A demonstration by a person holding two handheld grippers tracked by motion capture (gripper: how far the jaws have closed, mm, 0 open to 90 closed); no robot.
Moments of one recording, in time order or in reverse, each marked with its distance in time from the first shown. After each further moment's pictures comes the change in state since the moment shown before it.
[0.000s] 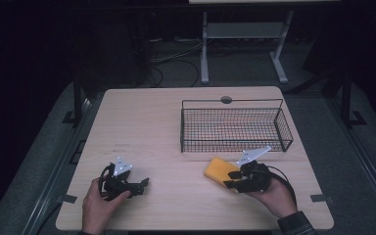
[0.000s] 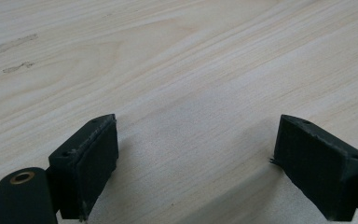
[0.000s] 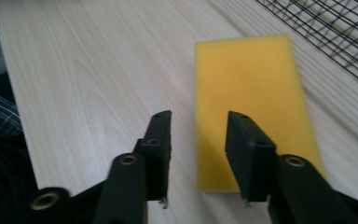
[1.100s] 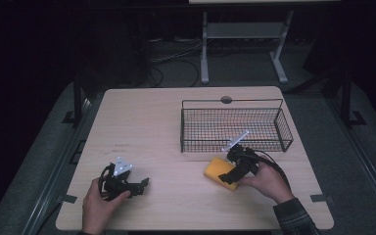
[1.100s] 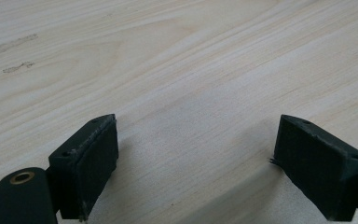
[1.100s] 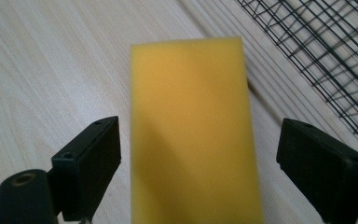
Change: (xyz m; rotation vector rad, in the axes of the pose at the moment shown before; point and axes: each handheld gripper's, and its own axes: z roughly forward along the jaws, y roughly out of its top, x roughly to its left) left arm 0.000 0.000 0.000 0.003 0.000 0.000; right arm -0.018 0.044 0.027 0.217 -0.112 -0.009
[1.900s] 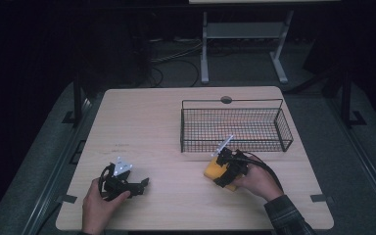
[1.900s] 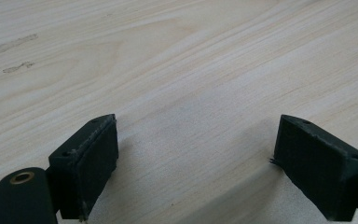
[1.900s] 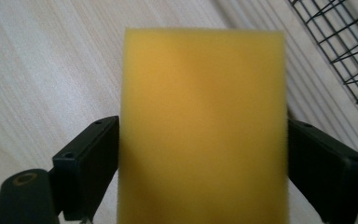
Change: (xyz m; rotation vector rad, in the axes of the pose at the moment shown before) left arm 0.000 0.000 0.000 0.000 0.000 0.001; right arm 0.007 0.010 0.033 0.101 -0.027 -0.088
